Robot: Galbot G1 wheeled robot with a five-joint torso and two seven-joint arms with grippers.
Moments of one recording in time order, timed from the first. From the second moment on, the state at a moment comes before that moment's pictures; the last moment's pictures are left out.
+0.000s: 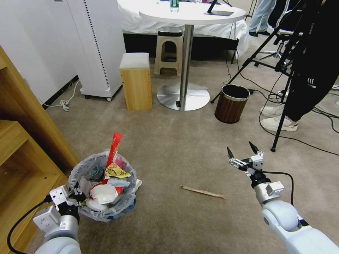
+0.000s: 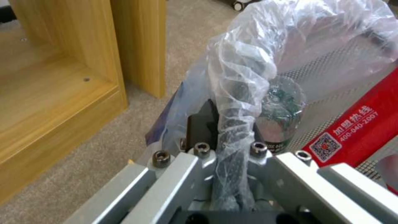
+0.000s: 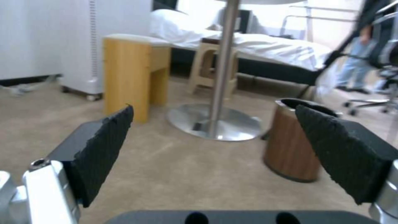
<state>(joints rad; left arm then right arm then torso) 1.71 -1.33 -0.68 -2.27 -0.58 0.33 -0.50 -1.25 0.85 0.27 1.71 0.49 0.37 0.08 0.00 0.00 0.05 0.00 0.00</state>
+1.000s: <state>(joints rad) 1.68 -1.35 -0.67 -2.25 -0.56 0.32 -0.49 -1.25 0.64 0.02 1.49 0.76 0.41 -0.22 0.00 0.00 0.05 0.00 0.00</state>
